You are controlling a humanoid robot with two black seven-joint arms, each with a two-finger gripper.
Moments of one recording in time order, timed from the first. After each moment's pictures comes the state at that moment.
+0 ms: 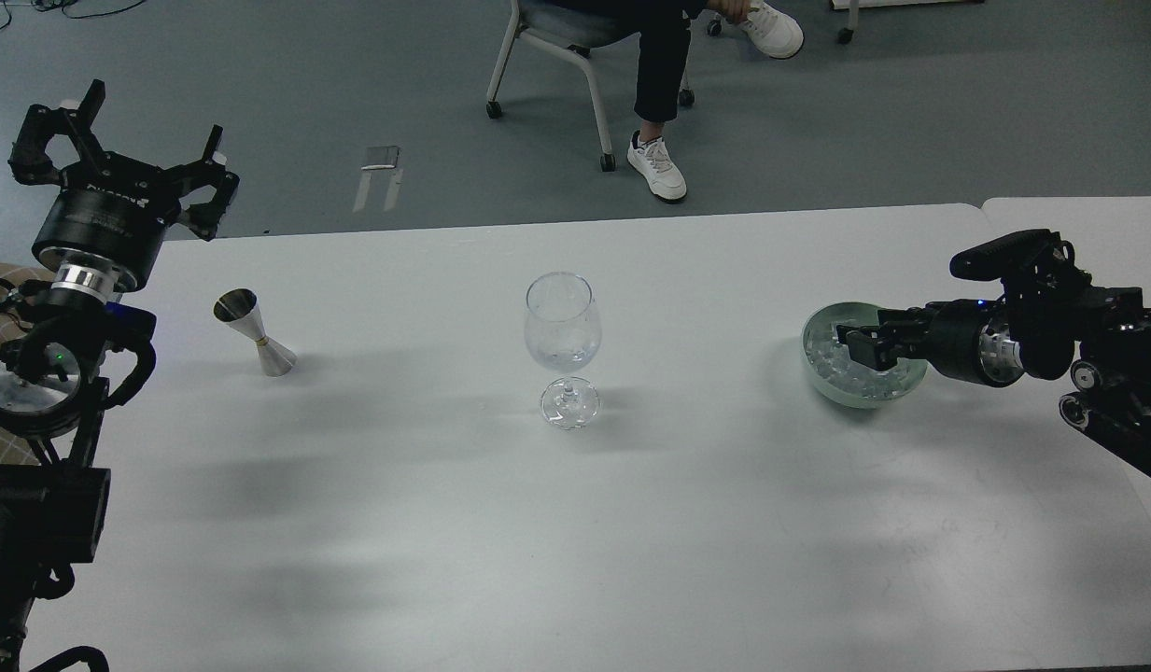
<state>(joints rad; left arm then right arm) -0.40 0.34 -1.59 -1.15 -0.01 -0.23 0.11 0.72 -0.65 0.45 1.06 -1.86 0.29 0.16</state>
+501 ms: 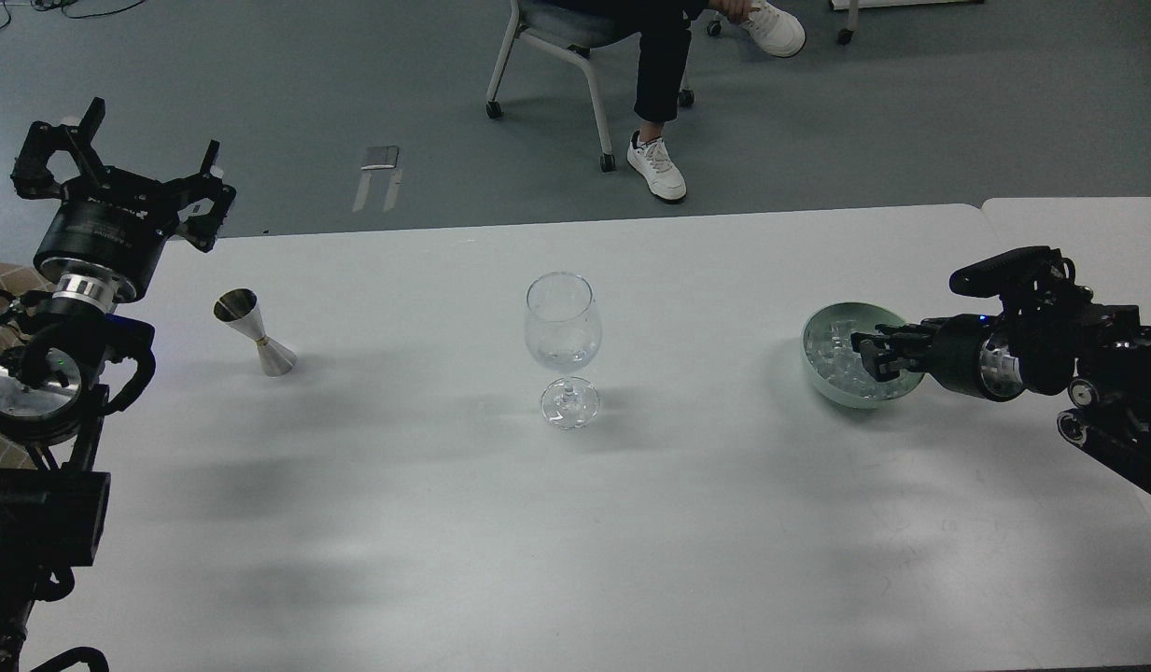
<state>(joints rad) -0.41 0.34 -1.59 -1.10 -0.01 -0.23 0.11 0.70 -0.65 0.45 1.07 -1.86 0.29 0.14</state>
